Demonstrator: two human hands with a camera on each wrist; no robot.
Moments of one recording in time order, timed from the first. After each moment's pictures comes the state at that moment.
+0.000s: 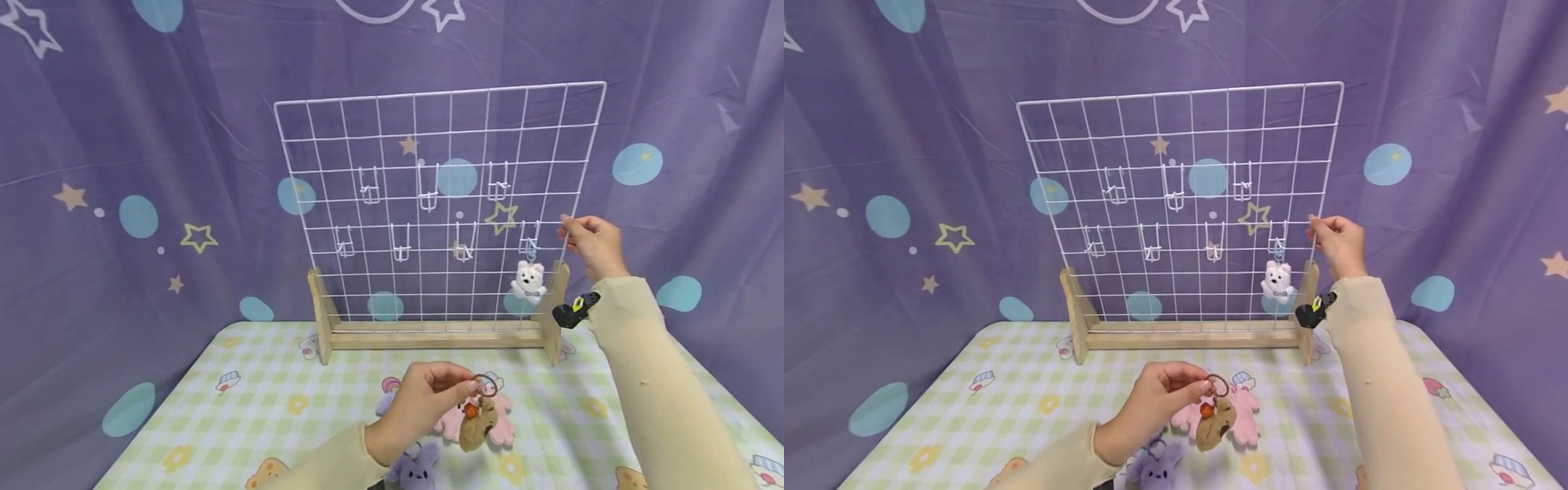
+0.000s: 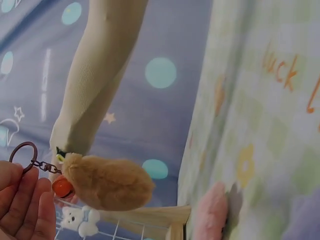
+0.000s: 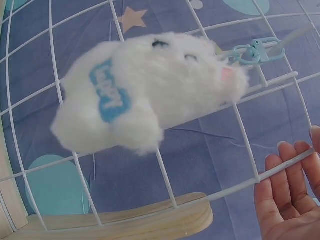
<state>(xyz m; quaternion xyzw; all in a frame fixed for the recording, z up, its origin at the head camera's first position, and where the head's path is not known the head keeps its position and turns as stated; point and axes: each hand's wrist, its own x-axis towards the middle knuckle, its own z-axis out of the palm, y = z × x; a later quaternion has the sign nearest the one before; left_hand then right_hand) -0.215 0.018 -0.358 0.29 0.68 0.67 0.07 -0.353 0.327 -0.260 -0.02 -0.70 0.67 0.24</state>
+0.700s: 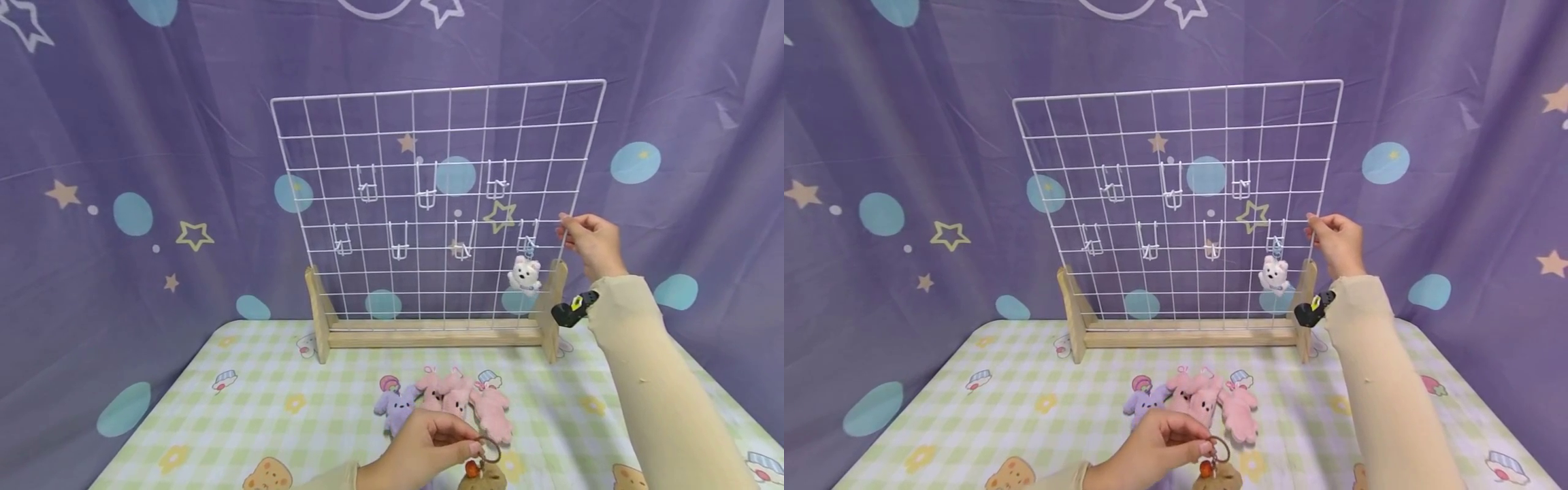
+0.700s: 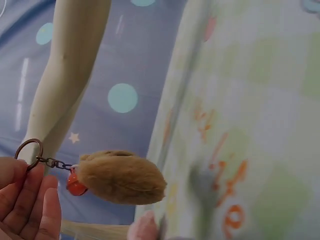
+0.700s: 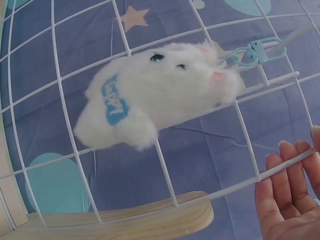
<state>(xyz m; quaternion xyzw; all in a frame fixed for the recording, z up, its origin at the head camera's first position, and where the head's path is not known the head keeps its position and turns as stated) -0.184 0.005 -0.395 0.33 0.65 0.66 0.16 -0.354 0.326 -0.260 -0.01 -0.66 0.71 0.24</state>
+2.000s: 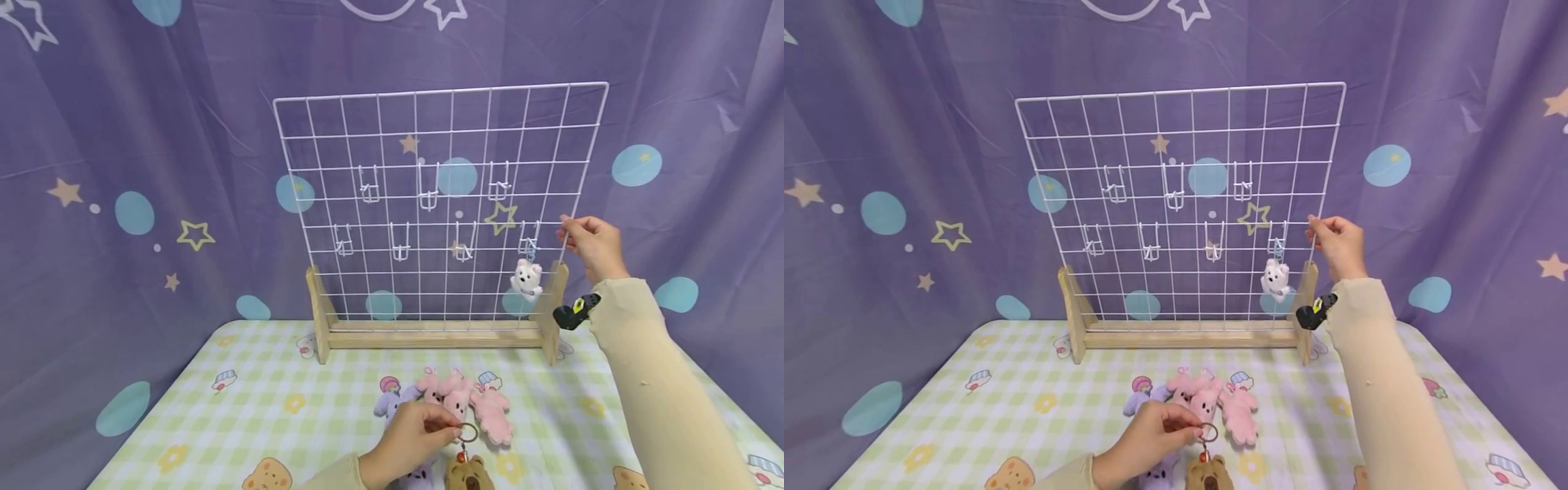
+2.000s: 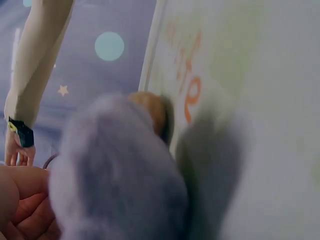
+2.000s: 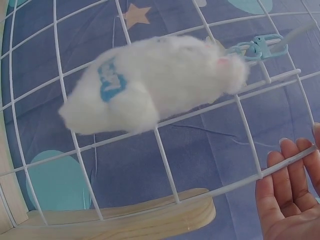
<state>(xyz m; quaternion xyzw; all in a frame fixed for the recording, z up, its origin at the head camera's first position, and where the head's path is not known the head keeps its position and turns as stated) -0.214 -0.001 -0.425 0.30 0.77 0.56 0.03 -0.358 0.330 -0.263 0.01 -0.66 0.71 0.24</state>
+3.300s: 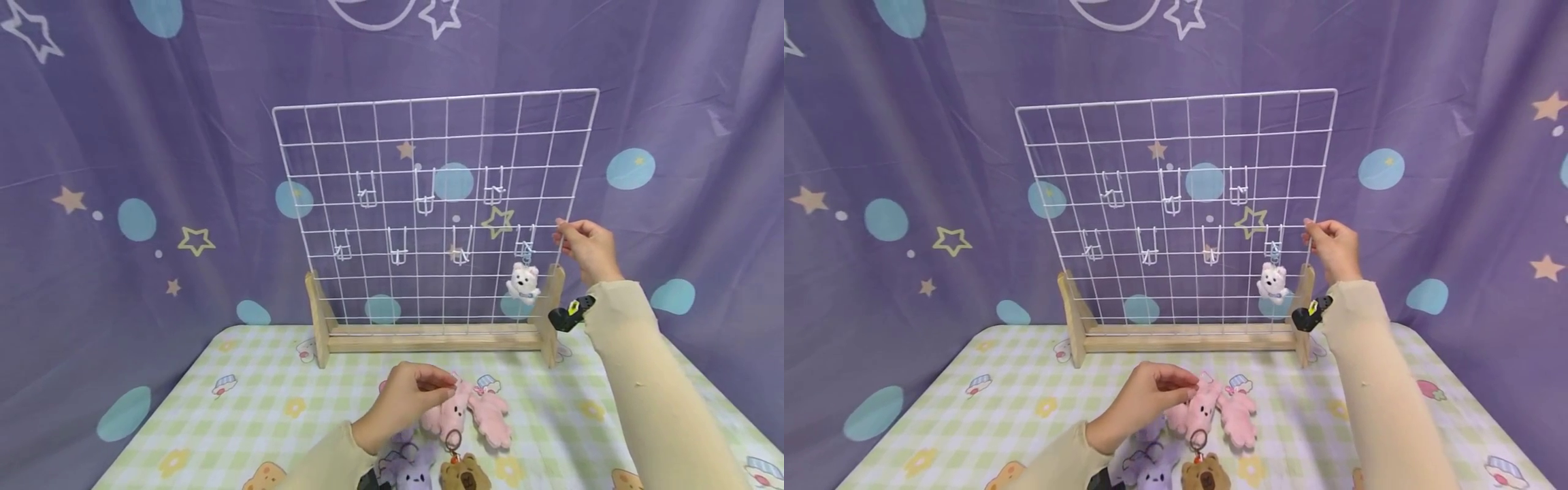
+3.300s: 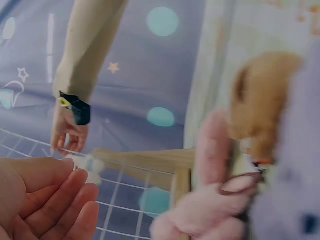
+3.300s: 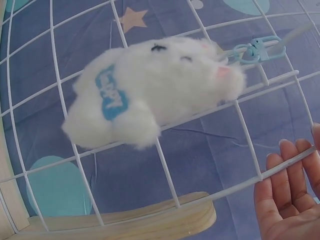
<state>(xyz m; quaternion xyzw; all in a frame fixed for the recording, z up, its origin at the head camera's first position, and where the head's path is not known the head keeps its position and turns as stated) -0.238 0.002 -0.377 0.28 0.78 0.56 0.02 -0.439 0.387 -0.313 0.04 -0.64 0.73 0.23</state>
